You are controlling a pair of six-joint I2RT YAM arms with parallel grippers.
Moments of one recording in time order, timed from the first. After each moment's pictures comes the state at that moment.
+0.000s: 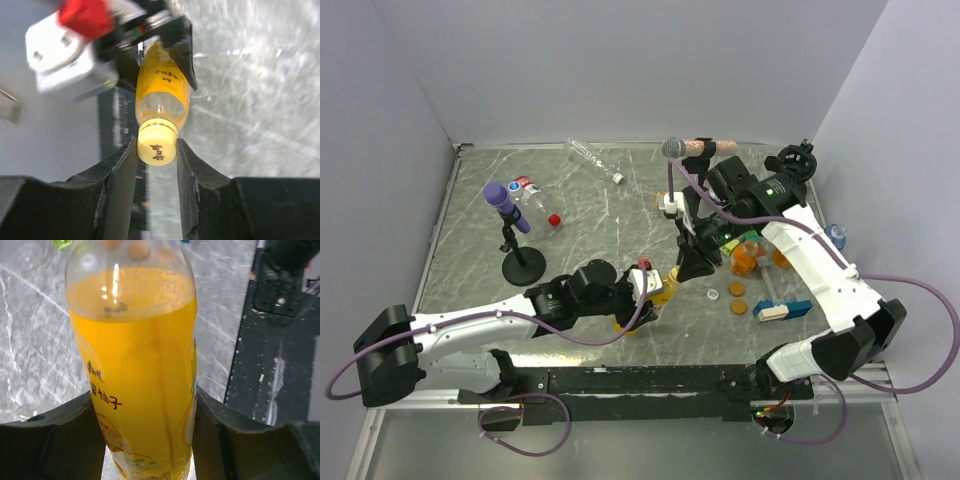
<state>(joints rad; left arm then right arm) -1.10 1.17 0.71 0.03 0.16 0.08 0.51 1.41 1.58 -1.39 -0.82 -0.73</state>
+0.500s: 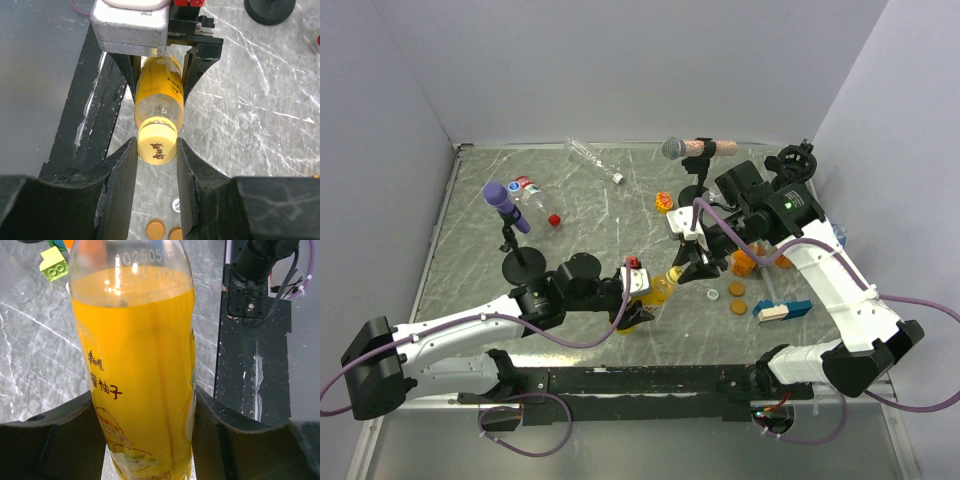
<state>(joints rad) -1.03 1.08 0.69 0.03 0.36 0.14 0.55 1.31 1.58 -1.39 -0.90 -1.07</state>
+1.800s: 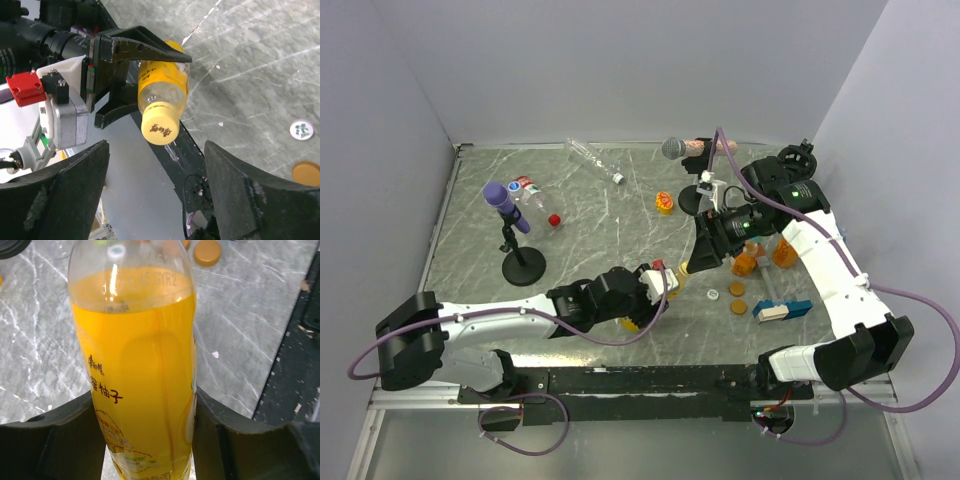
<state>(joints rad) -1.16 1.30 0.75 0.08 -0.06 0.05 0.29 1.33 1.45 -1.30 -0.80 -0.17</state>
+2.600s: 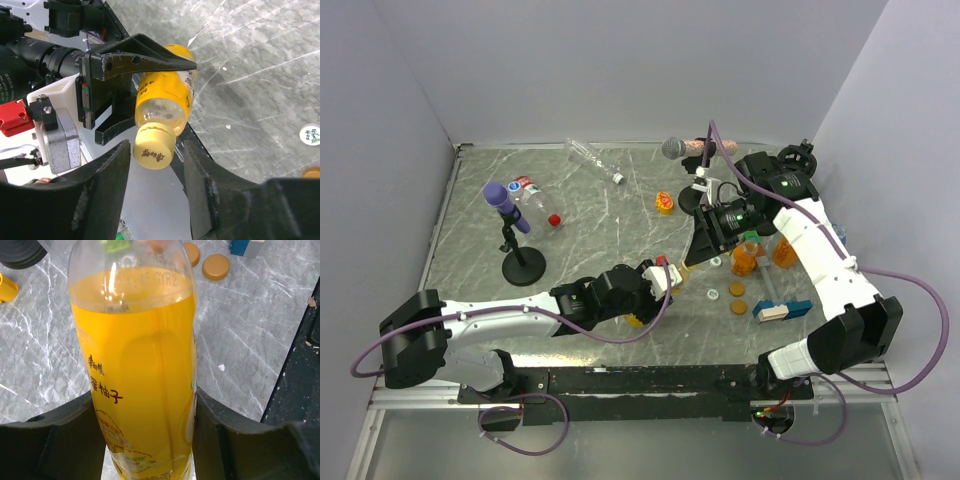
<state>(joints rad) -1.17 1.33 0.79 0.09 -0.11 0.05 0.29 1.42 1.49 -1.31 -0.83 -0.14</state>
